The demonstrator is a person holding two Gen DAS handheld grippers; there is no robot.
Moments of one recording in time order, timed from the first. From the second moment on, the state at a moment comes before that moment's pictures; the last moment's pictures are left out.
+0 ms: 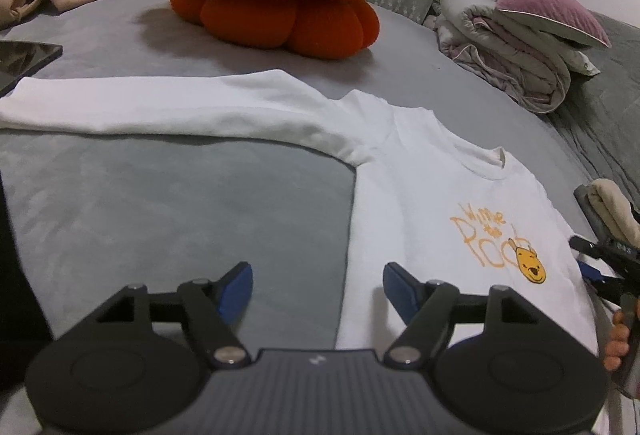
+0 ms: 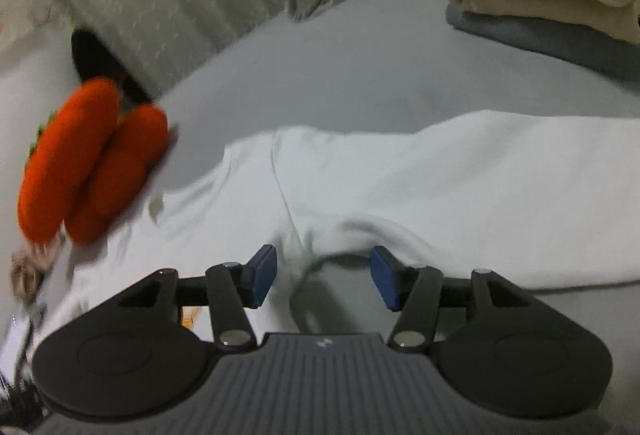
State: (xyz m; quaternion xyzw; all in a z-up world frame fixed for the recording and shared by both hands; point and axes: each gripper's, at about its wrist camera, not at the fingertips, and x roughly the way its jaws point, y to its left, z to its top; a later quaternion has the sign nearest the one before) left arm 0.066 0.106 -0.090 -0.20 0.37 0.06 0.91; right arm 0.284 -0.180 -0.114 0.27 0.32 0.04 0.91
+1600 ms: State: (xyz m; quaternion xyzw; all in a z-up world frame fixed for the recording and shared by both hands) left arm 0.067 0.165 -0.070 -0.25 0.34 0.11 0.90; right arm 0.262 -0.079 -0.102 -0.04 0.38 0.11 0.92
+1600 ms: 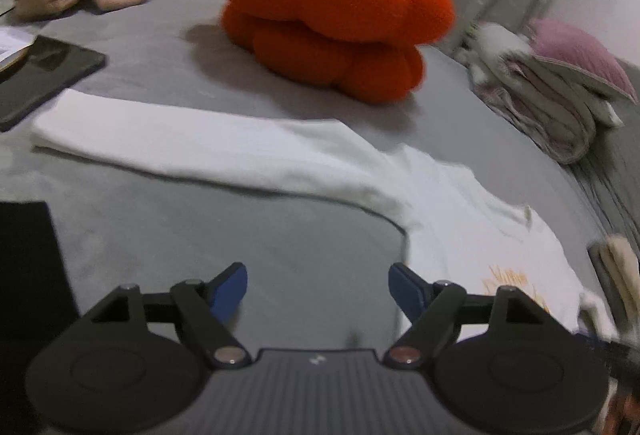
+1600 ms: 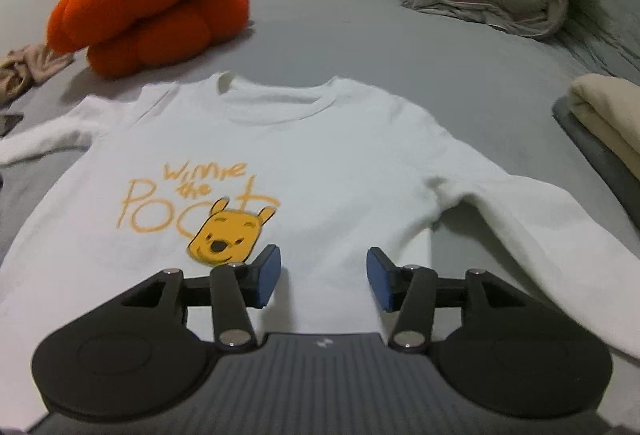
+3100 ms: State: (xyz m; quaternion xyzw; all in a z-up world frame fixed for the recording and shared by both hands) left arm -0.038 0.109 -0.091 -0.25 0.40 -0.01 0.88; right arm 0.044 -0.110 -0.075 0.10 0.36 0.11 0.92
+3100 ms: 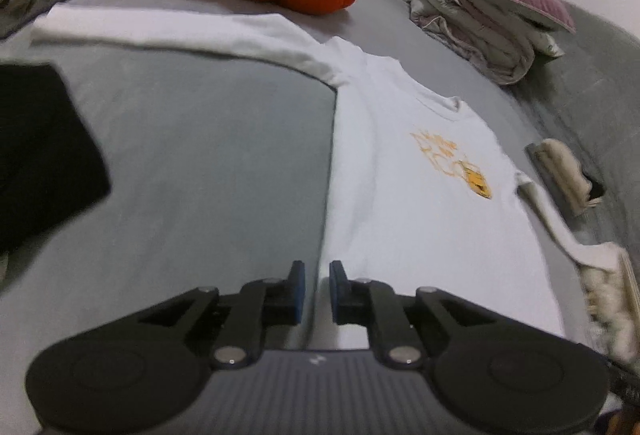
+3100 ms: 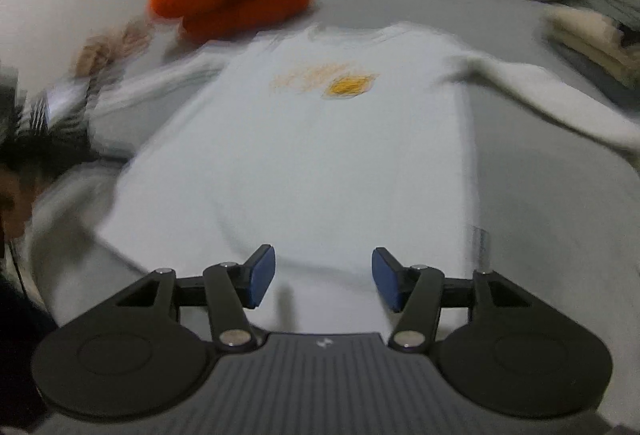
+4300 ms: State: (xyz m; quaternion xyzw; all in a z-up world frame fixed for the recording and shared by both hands) left arm -0.074 0.079 -0.098 -0.20 0.41 -0.03 0.89; right arm 0.024 -0.146 -0.096 0.18 0.40 -0.01 0.90
